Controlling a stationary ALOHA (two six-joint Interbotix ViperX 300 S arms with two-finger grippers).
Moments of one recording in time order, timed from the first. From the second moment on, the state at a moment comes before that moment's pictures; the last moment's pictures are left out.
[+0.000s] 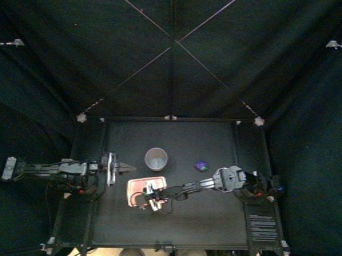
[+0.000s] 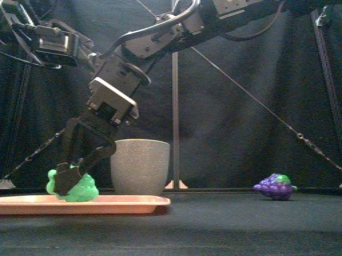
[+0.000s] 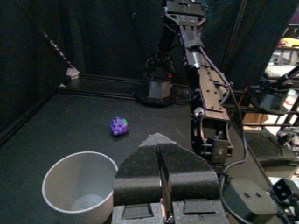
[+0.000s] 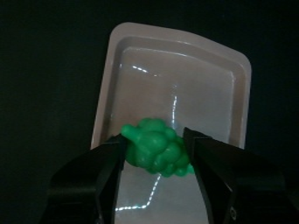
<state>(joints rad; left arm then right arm) 0.06 -0.96 1.16 -0.08 -0.14 0.00 0.13 0.60 -0.18 -0.23 0.52 -0.06</state>
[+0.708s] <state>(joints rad) 0.06 -0.96 1.18 -0.10 -0.14 0.00 0.16 0.41 -0.16 -0.30 0.62 -0.04</state>
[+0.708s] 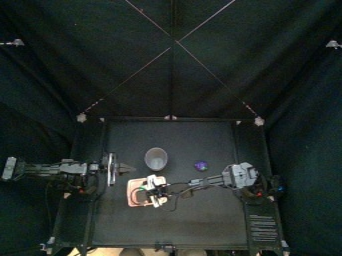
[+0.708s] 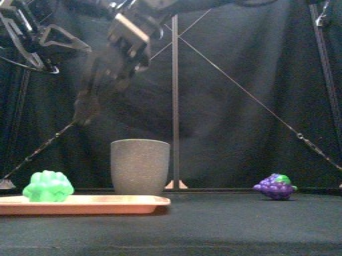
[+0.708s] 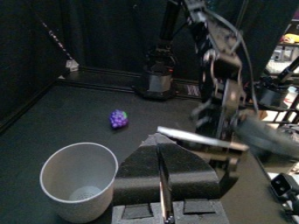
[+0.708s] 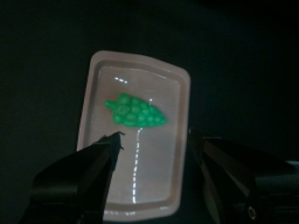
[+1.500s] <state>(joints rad) 0.07 -0.97 1.18 -0.08 -0.16 0.00 0.14 -0.29 0.69 0.01 -0.20 -0.05</state>
